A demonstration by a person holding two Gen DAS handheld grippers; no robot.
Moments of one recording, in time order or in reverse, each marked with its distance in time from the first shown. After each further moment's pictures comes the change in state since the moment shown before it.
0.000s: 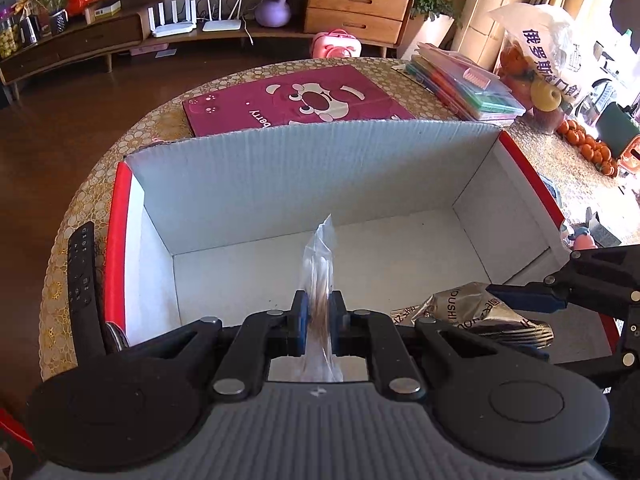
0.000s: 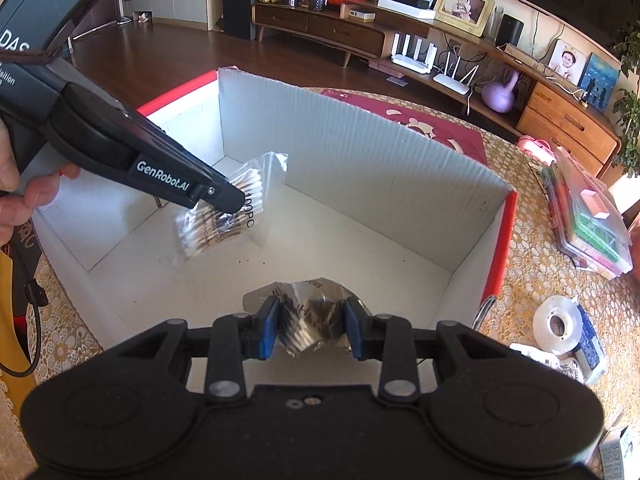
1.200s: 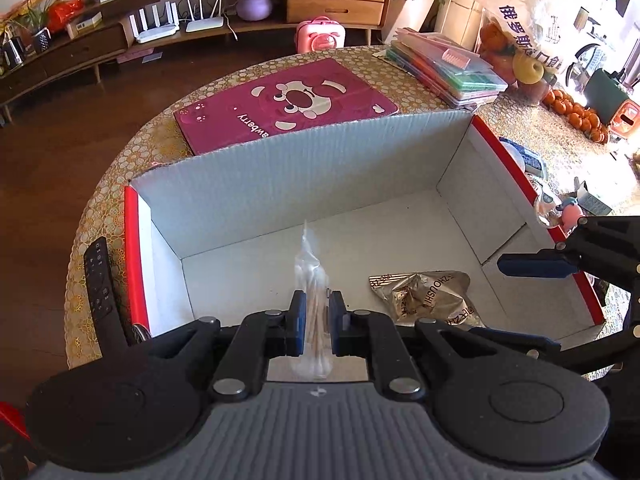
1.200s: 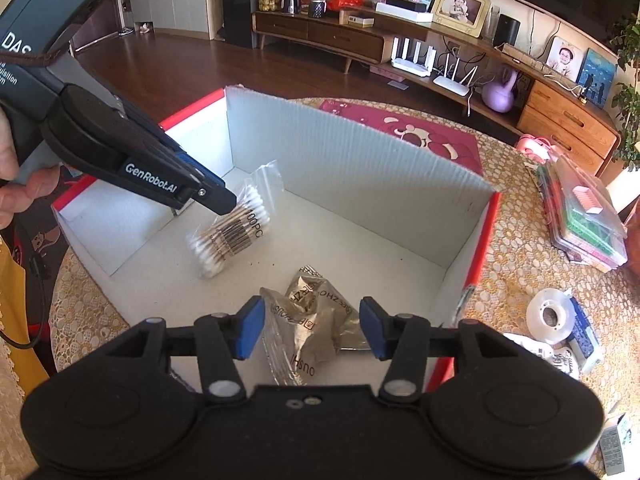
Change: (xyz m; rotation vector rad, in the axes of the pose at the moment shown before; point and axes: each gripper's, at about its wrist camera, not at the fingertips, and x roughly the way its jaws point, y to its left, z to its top) left arm -0.029 -0.011 0.007 0.092 0.041 0.018; right arm -0.032 -0.003 -0.004 0.027 -0.030 0.019
